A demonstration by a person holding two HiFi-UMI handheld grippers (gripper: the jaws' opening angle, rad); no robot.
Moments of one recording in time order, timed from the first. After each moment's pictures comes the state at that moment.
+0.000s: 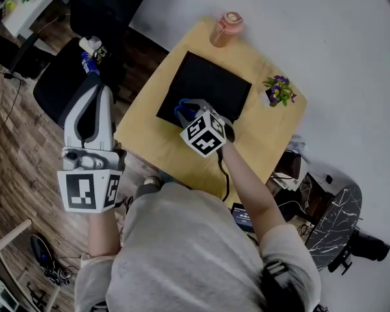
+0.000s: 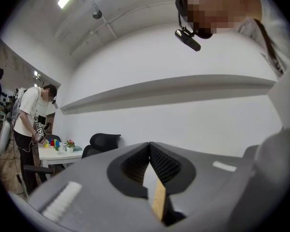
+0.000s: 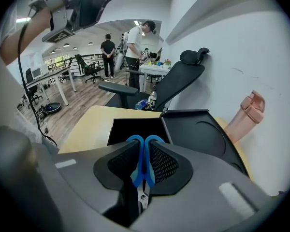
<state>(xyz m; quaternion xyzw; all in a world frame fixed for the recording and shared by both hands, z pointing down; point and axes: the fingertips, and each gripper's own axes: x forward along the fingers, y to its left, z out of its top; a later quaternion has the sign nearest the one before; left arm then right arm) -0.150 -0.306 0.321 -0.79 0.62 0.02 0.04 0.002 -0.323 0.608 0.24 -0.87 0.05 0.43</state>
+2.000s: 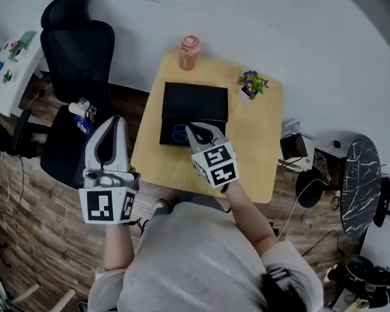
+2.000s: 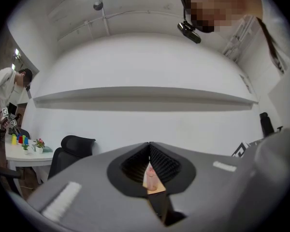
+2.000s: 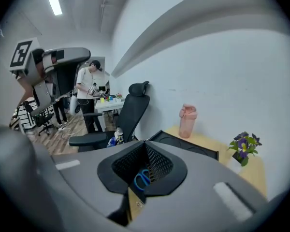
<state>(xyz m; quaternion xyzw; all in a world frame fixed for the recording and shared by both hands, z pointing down) -0.130 -0.303 0.298 -0.87 0.49 0.06 0.05 0.030 -0.302 0.476 0.52 -0.82 0.13 0.20</state>
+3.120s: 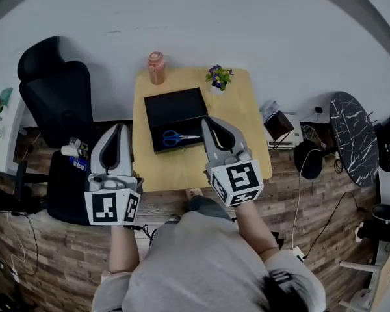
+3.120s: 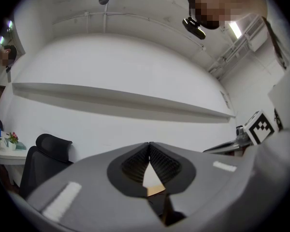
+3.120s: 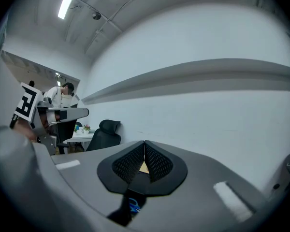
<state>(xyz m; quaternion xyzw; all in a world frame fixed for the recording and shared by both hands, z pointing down) -0.110 -0.278 0.273 -0.92 0.36 0.10 0.05 0.068 -0.211 0.312 0.71 -0.71 -0.01 0.04</state>
